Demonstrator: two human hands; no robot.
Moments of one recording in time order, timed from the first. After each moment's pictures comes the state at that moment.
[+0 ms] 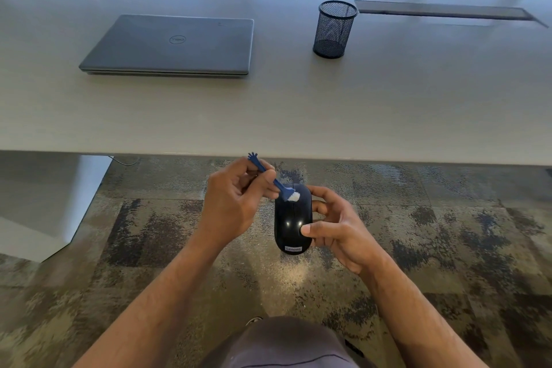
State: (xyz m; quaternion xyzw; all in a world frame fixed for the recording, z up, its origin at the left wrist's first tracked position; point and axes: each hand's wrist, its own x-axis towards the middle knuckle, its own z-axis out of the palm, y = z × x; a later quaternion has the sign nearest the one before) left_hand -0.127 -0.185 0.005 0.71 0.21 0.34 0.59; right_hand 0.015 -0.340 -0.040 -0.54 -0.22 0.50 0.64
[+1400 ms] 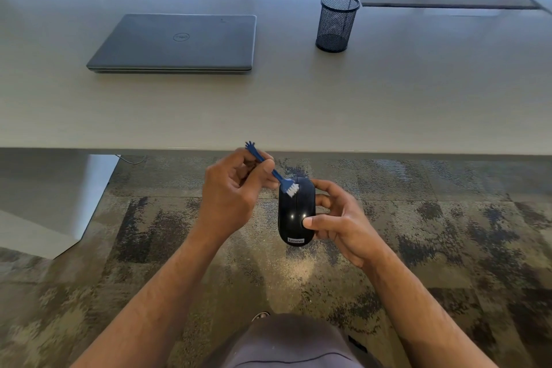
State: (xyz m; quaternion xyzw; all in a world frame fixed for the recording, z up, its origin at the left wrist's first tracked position) left_hand -0.136 -0.186 0.014 0.72 0.21 0.36 0.56; right_hand 0.008 -0.341 -0.035 -0.56 -0.23 0.49 0.63
